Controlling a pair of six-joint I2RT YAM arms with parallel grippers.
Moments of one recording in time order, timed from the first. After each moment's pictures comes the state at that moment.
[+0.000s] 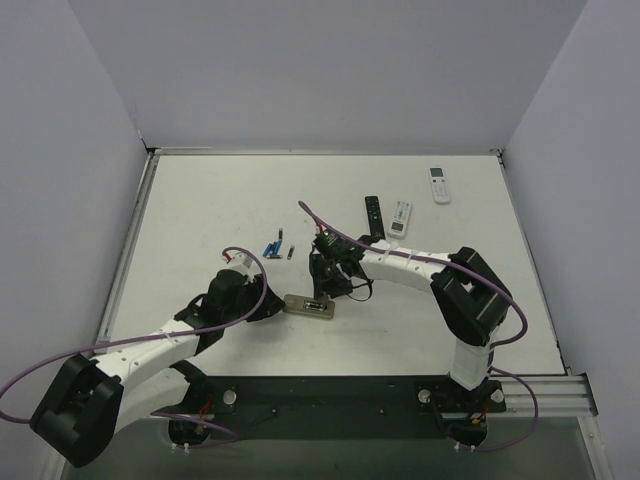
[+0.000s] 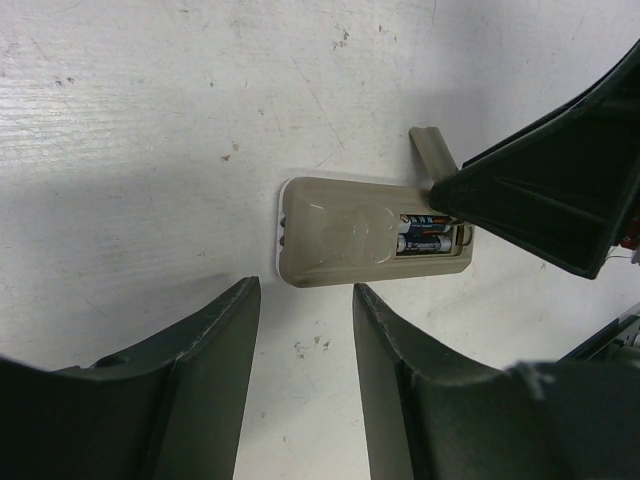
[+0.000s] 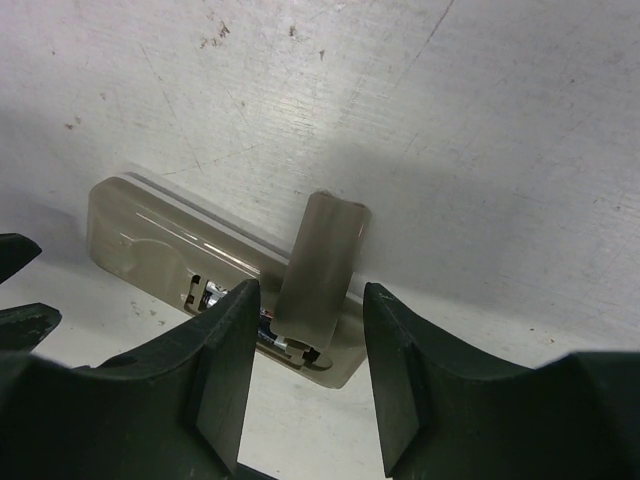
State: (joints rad) left arm -0.57 1.01 0.30 0.07 0.08 -0.78; right arm 0.83 1.81 1.15 -0.48 -0.03 0.64
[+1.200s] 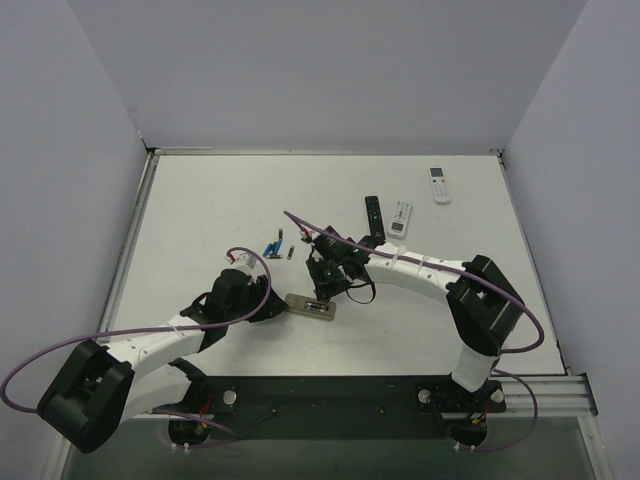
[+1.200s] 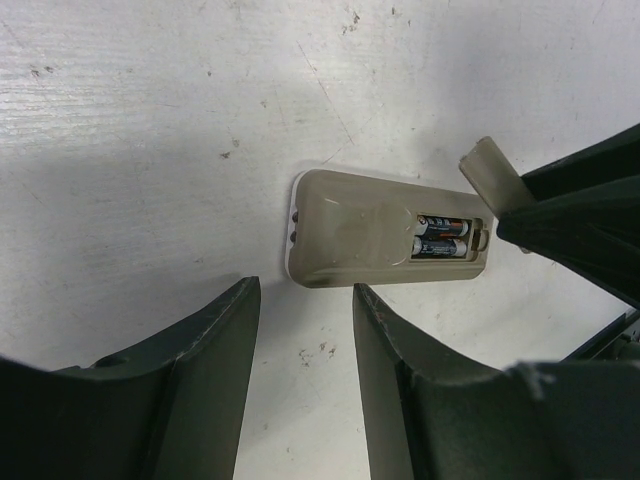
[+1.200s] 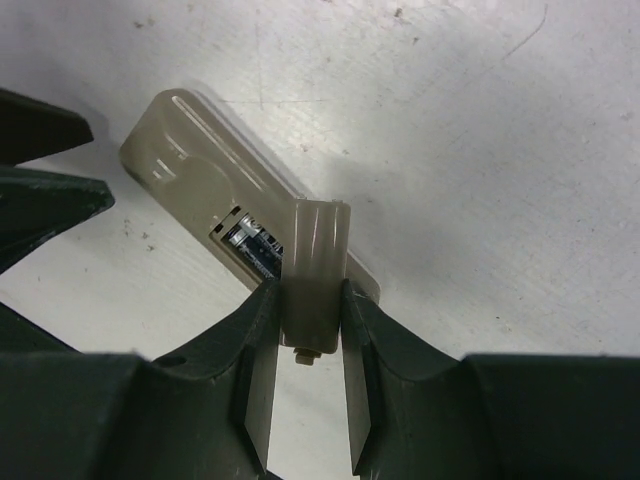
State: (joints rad) left arm -0.57 1.09 0.29 0.13 0.11 -0.78; right arm 0.86 1.75 1.15 -0.50 -0.05 0.38
